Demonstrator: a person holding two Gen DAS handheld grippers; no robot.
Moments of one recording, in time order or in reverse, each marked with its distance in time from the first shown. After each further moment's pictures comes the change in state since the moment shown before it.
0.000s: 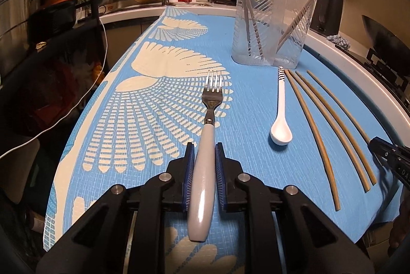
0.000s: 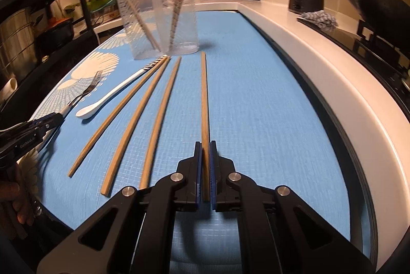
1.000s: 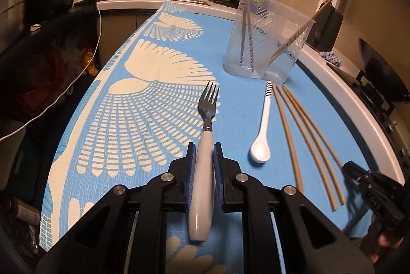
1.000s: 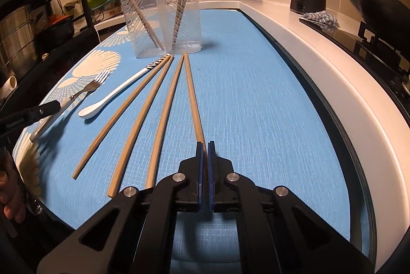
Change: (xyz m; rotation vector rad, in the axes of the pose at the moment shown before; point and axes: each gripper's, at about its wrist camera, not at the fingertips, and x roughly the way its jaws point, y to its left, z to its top) left arm -0.003 0.004 0.019 -0.108 0.041 -0.096; right arm 0.001 0.008 0.004 -0.011 0.026 0.006
